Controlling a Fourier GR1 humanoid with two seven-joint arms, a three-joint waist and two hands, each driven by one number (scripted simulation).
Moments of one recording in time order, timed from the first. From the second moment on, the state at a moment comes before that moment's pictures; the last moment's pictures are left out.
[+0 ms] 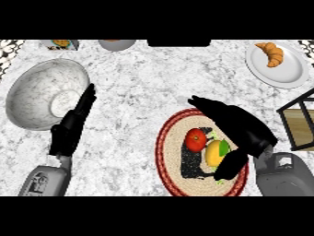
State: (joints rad) left arm -0.17 0.14 -0.10 -1.41 -0.07 0.06 -0.01; right arm -0.33 -0.26 0.31 -1.75 0.51 0.57 0.40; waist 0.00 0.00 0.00
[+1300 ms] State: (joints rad) left arm -0.16 0.10 -0.04 -1.45 -0.12 0.00 0.02; right arm -0.29 -0.14 0.32 -1.53 0.84 0.50 0.23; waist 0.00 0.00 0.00
